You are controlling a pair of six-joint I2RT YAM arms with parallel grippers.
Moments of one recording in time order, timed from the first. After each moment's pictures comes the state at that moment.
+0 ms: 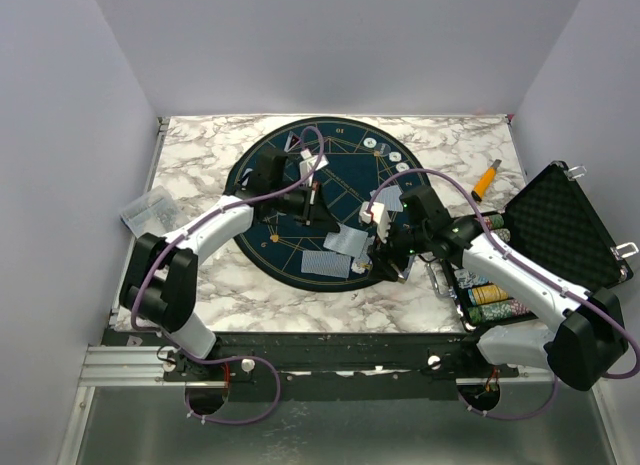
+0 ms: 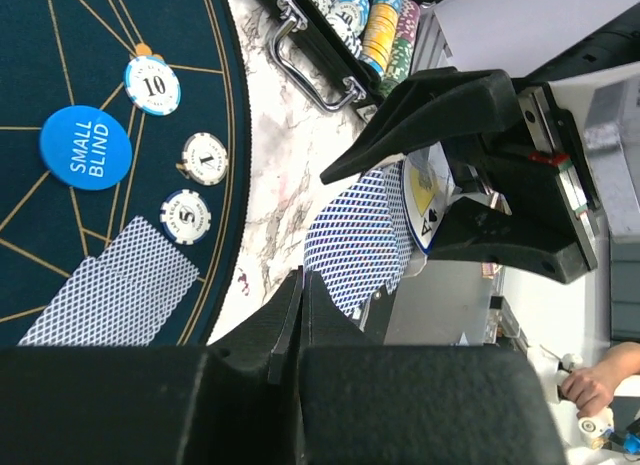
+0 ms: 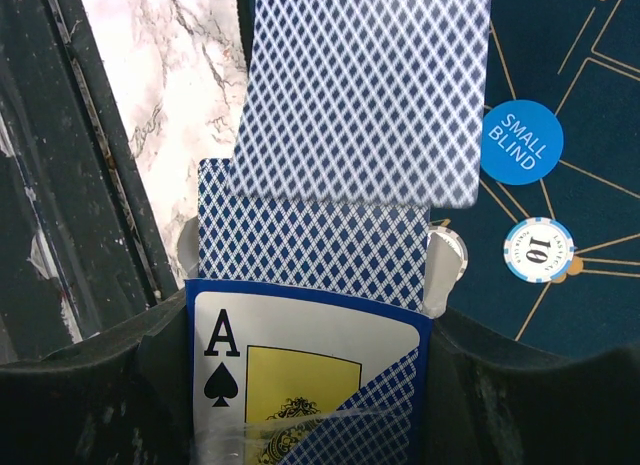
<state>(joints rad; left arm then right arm) -0.47 1.60 1.11 -0.19 0.99 -0.37 0.61 1.23 0.90 -0.57 -0.53 -0.41</state>
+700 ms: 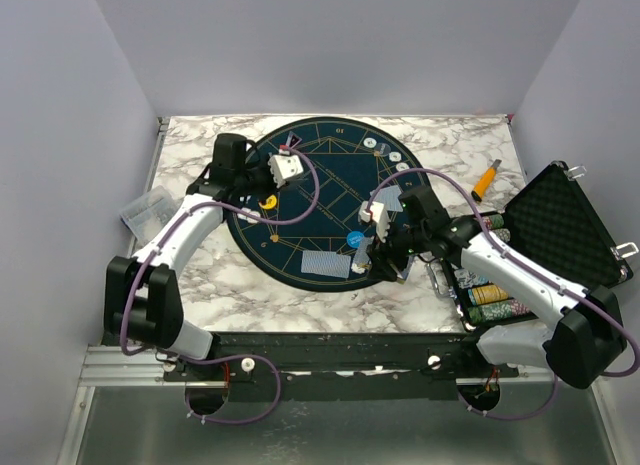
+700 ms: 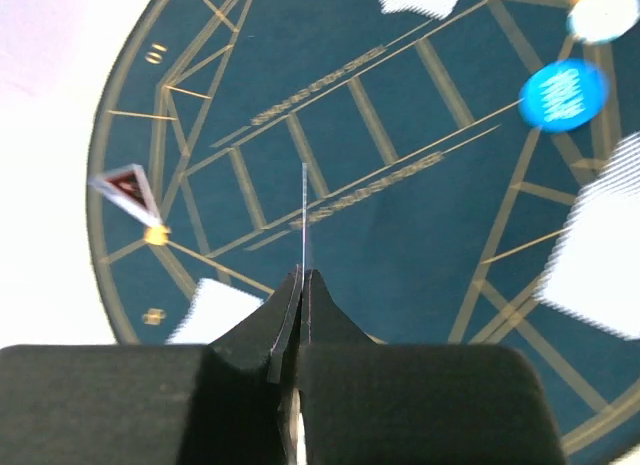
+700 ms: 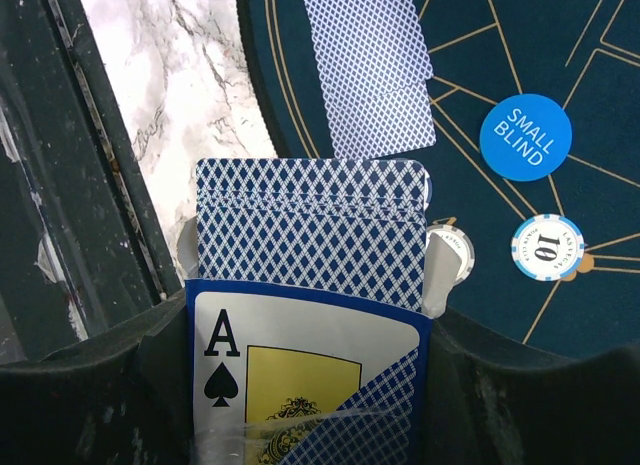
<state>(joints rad) -0.25 1.45 1.12 -0.27 0.66 0.73 0.61 1.24 0.90 -0.57 -0.53 -0.38</state>
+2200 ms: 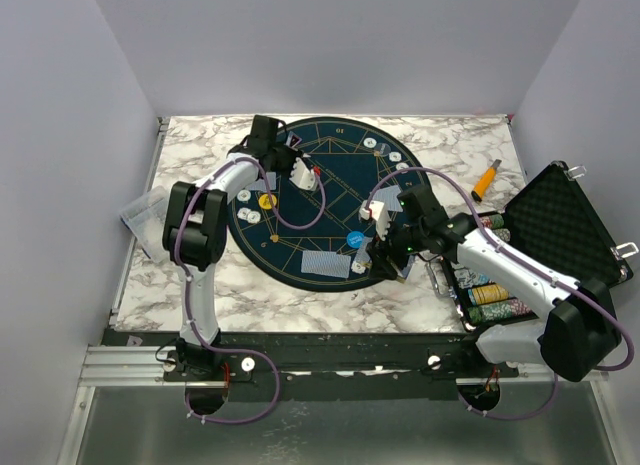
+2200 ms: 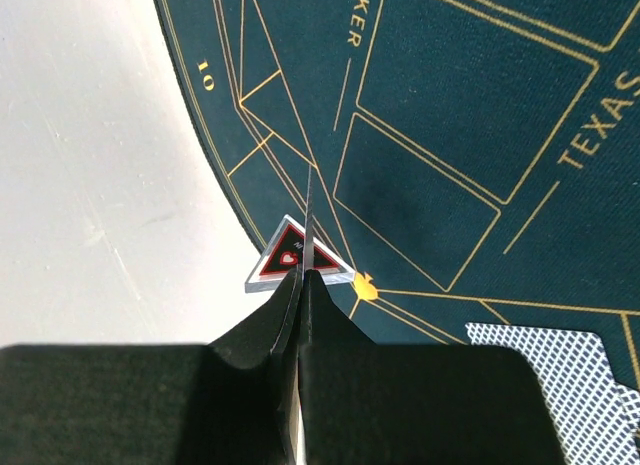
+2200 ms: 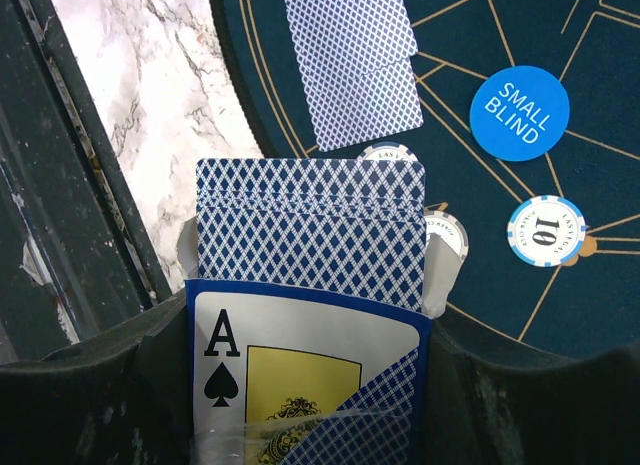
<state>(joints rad) -0.26 2.08 1.59 -0.29 0.48 1.77 0.59 1.28 0.90 -0.57 -0.52 -0.38</state>
